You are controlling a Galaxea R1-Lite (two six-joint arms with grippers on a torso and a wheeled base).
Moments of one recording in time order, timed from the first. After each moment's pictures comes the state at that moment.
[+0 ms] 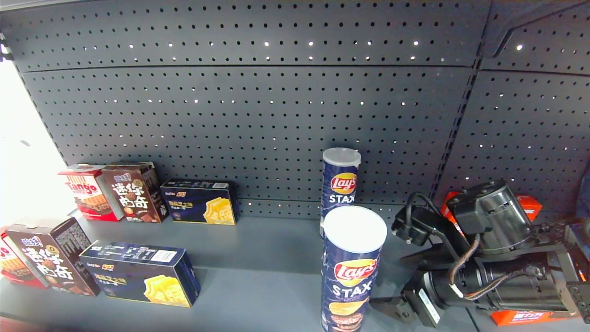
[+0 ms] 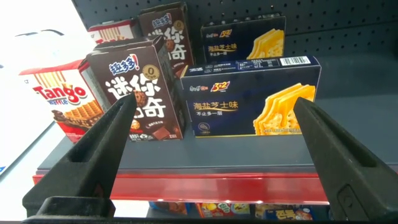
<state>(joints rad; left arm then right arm) -0.28 0.35 -0.08 -0.30 0.29 0.15 0.71 1.56 -0.81 0.00 0.02 -0.07</state>
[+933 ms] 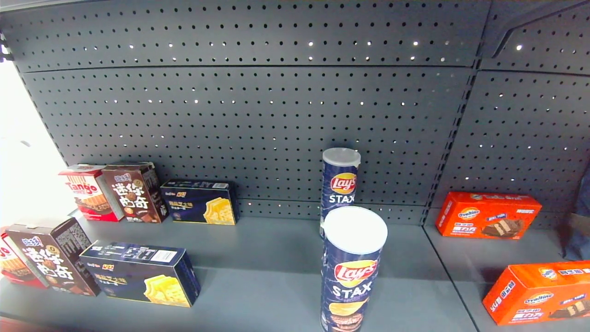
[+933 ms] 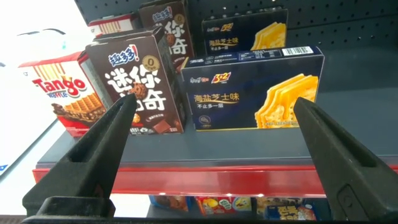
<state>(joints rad) -0.27 0.32 -0.04 -0.30 0.29 0.15 0.16 0.78 -0.63 0.00 -0.07 0.02</state>
